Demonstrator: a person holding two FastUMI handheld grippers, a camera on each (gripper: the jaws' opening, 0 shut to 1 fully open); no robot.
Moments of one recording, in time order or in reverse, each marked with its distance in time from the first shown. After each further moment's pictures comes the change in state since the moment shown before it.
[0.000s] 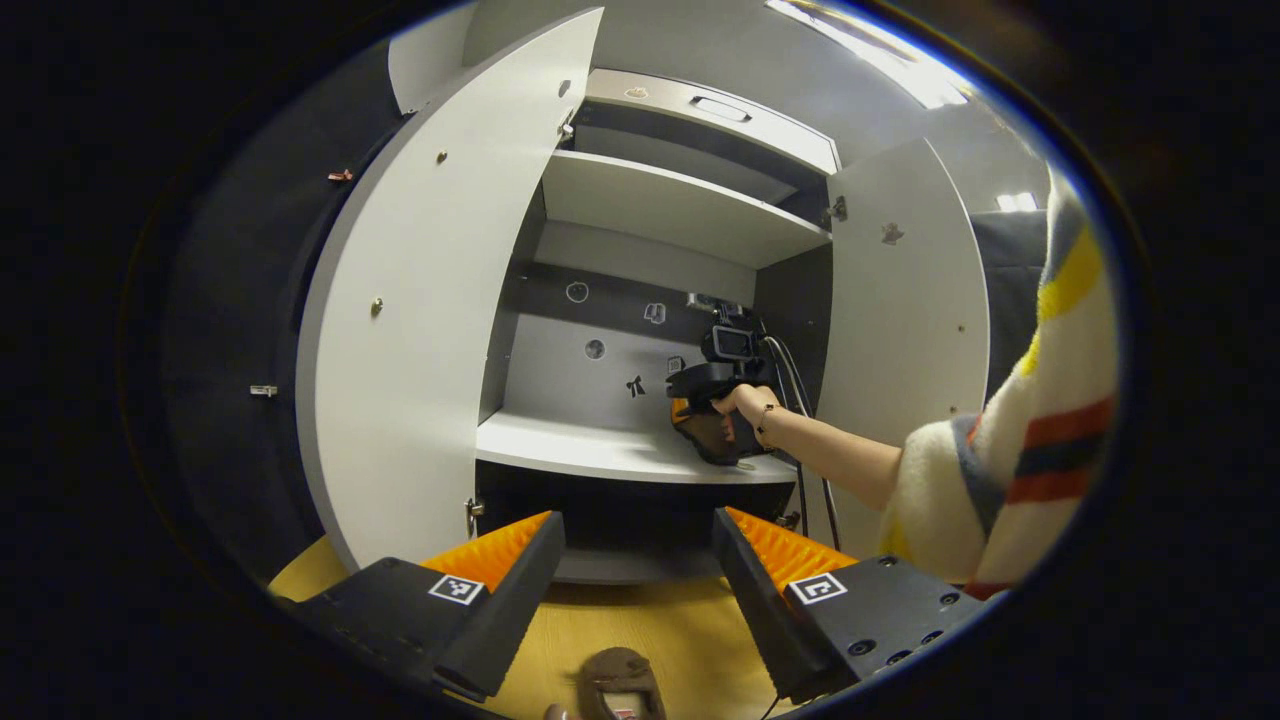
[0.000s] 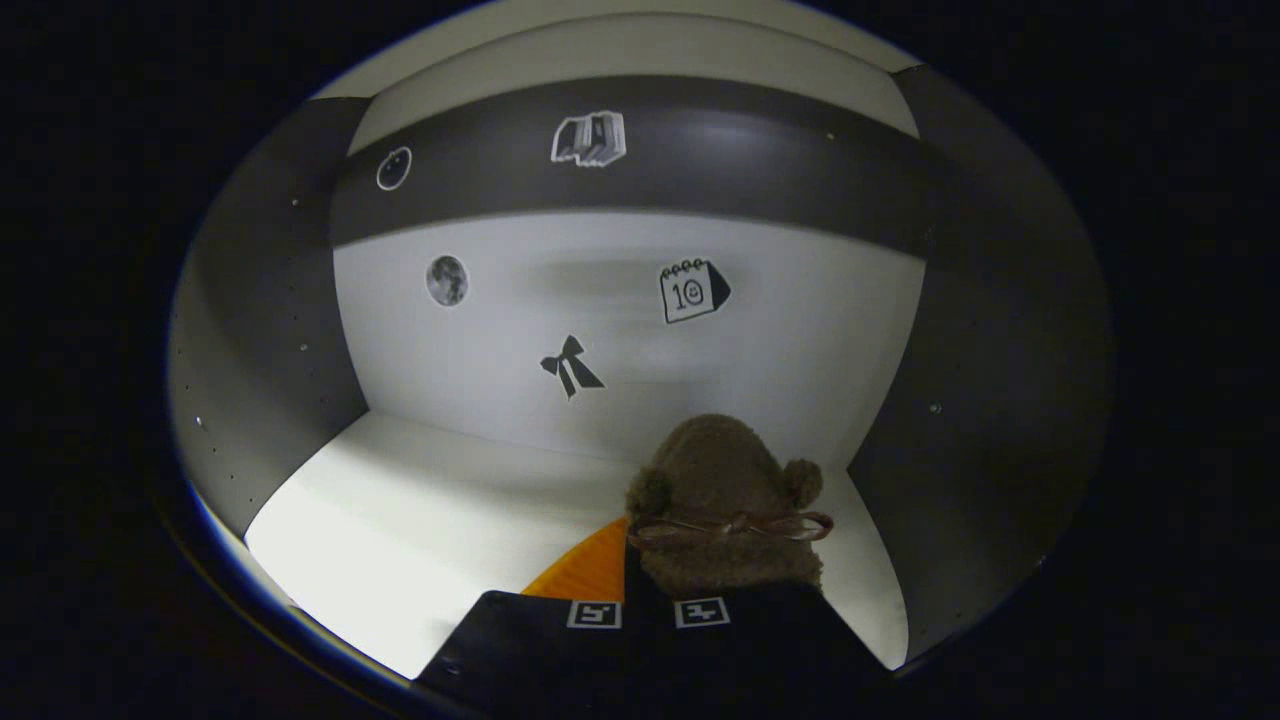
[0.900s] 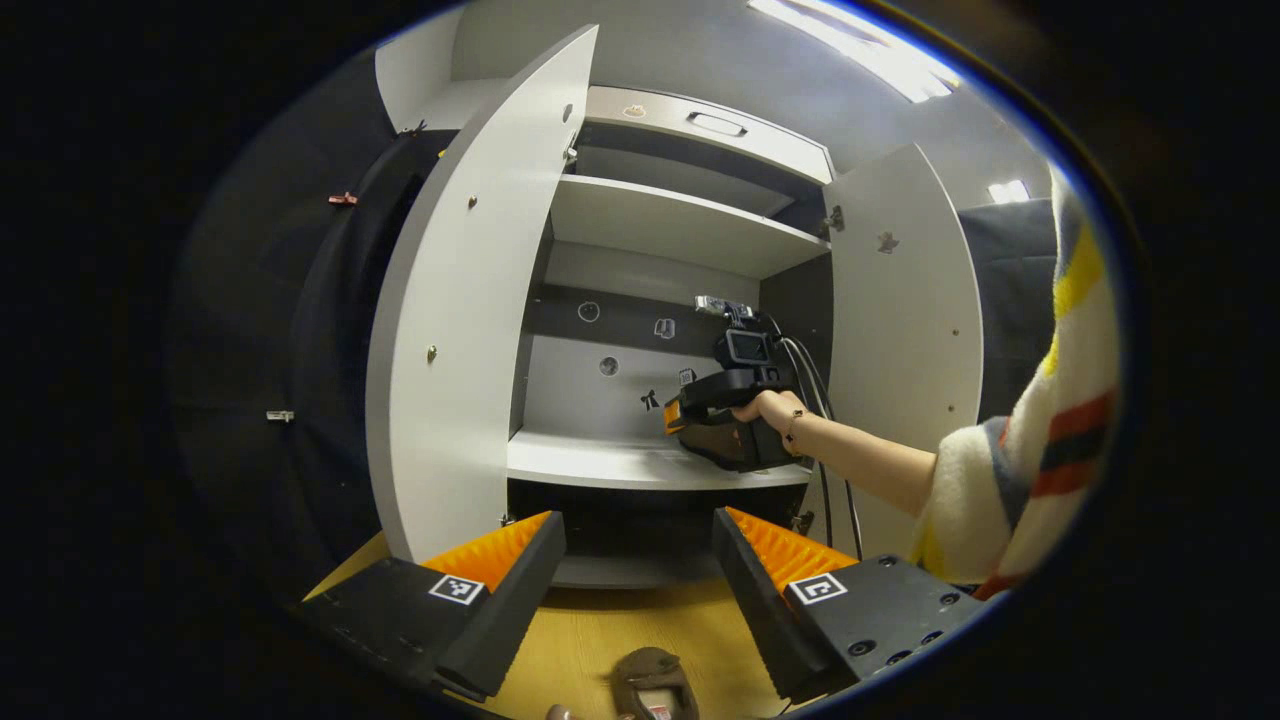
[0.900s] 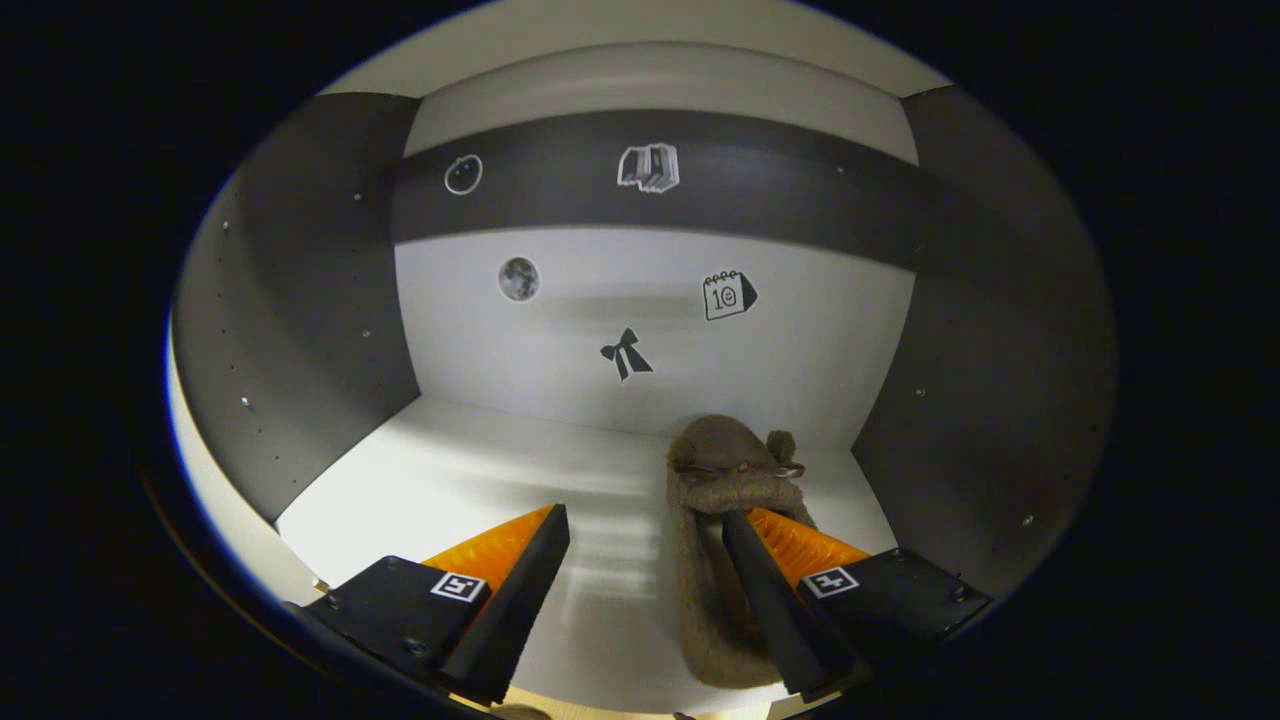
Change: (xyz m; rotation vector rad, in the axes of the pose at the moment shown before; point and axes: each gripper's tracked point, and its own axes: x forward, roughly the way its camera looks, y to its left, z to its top) left arm -0.032 0.018 0.017 0.060 -0.029 -0.012; right arm -0.079 0.028 -0.004 -0.019 -0.038 0.056
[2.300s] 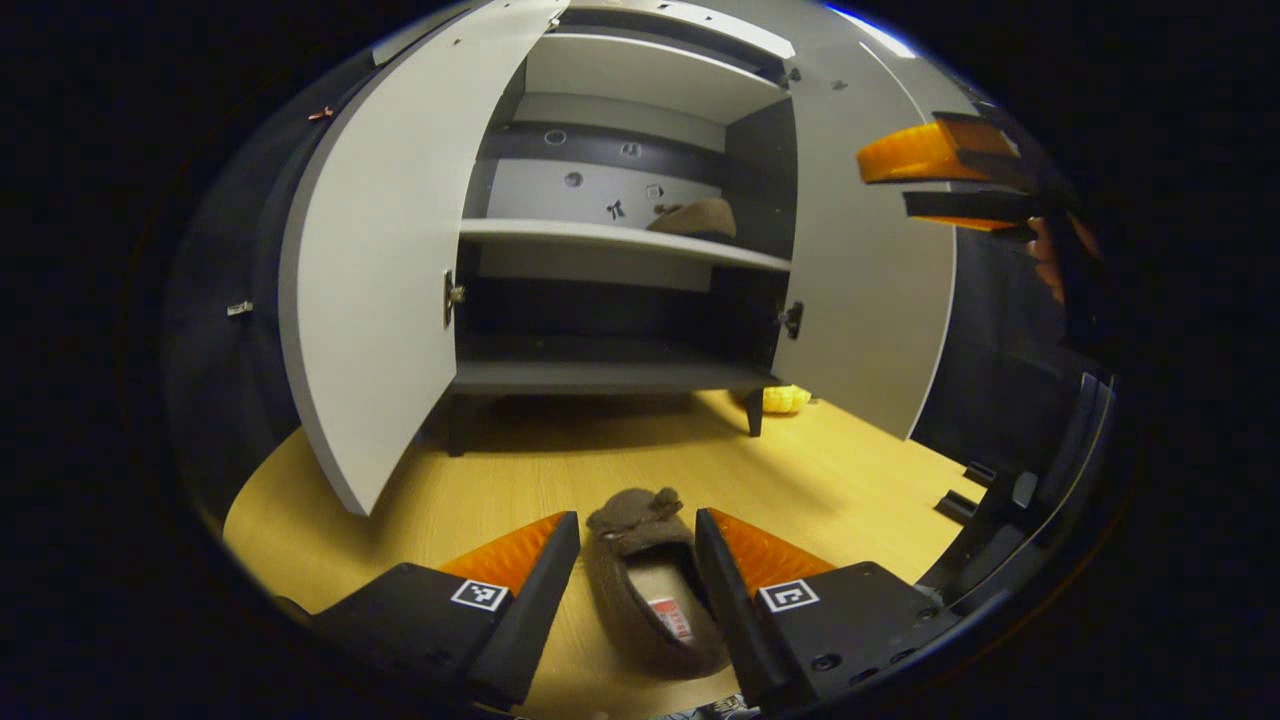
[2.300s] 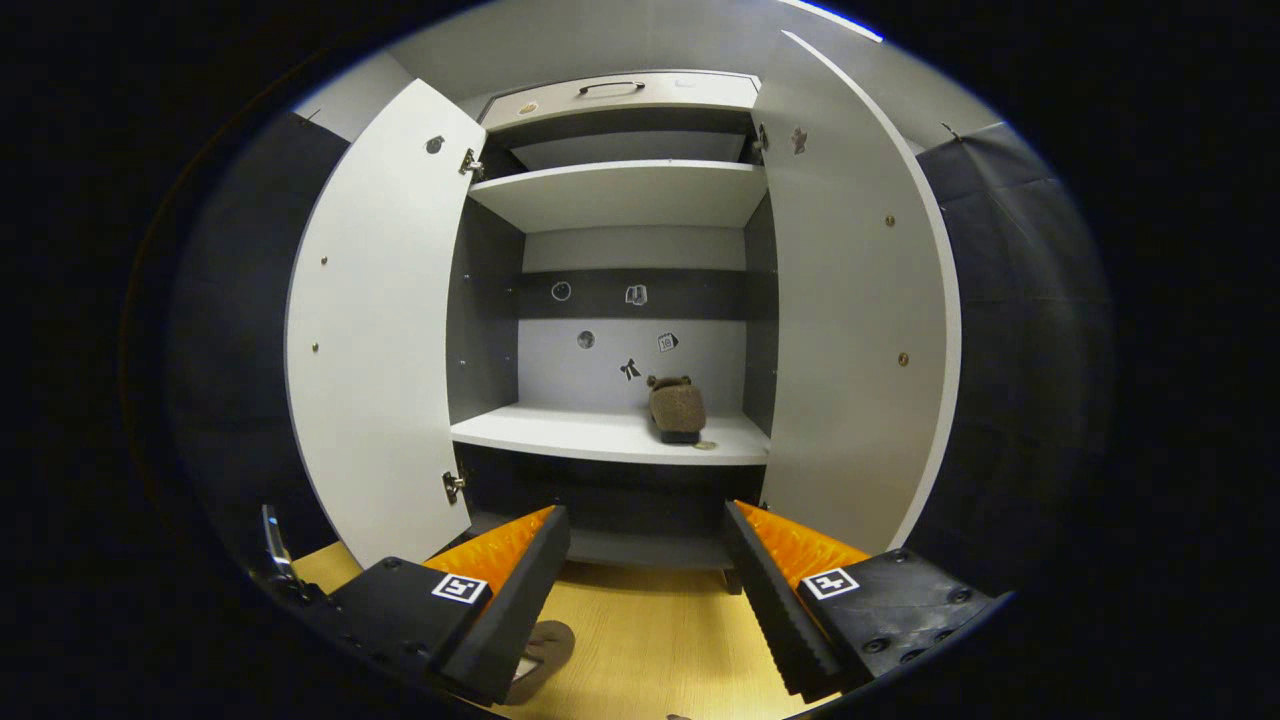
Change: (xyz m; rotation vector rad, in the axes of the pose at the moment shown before) left arm -0.011 -0.010 -0.283 0.023 0.384 -0.064; right arm -0.352 -0.003 -0.159 0.031 -0.331 -0.036
